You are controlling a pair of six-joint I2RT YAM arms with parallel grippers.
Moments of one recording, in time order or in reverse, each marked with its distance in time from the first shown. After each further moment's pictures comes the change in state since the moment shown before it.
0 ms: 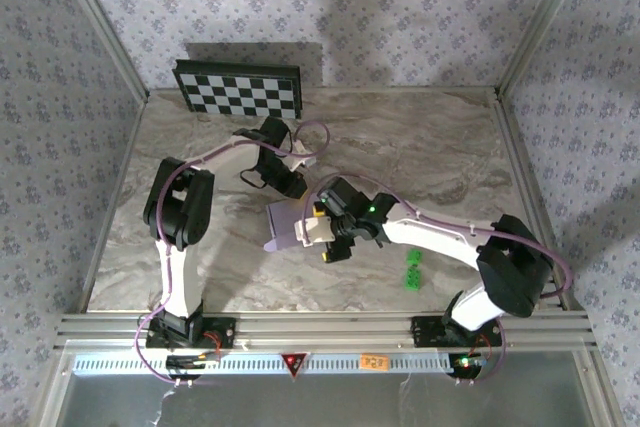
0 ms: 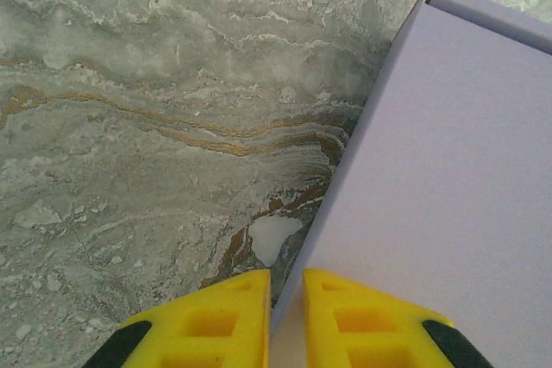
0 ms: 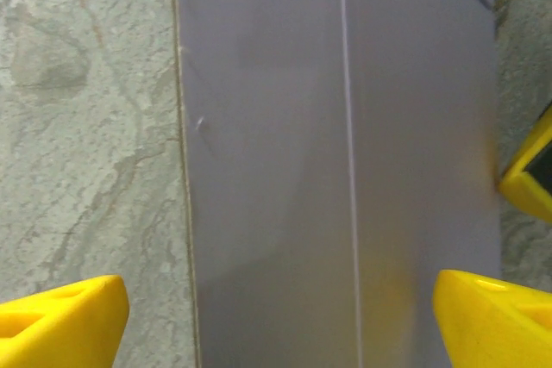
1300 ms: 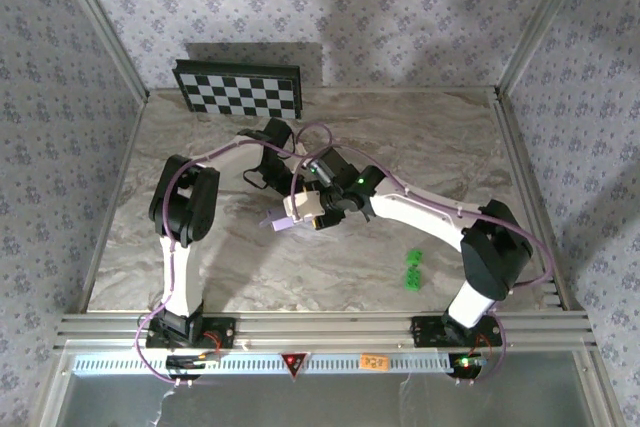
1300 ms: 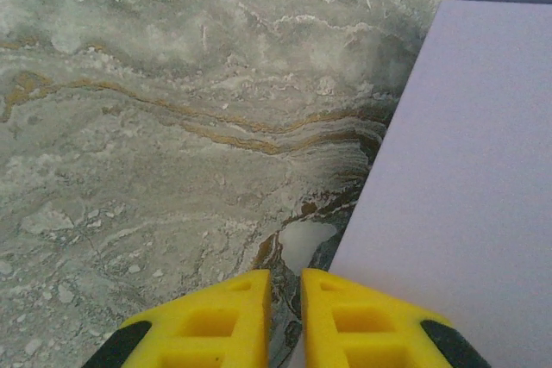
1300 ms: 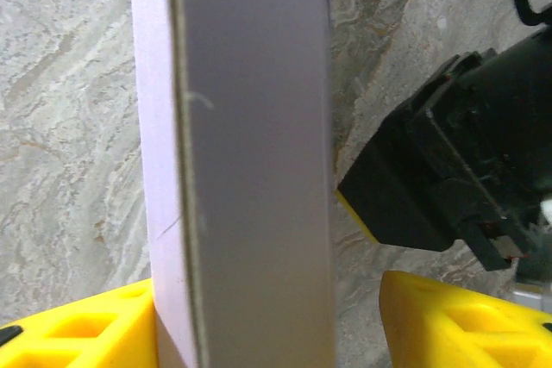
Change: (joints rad) left arm -0.008 0.041 0.024 -0.015 -0.045 0.000; right arm -0.068 0.127 0.251 -0.096 0.006 -0.144
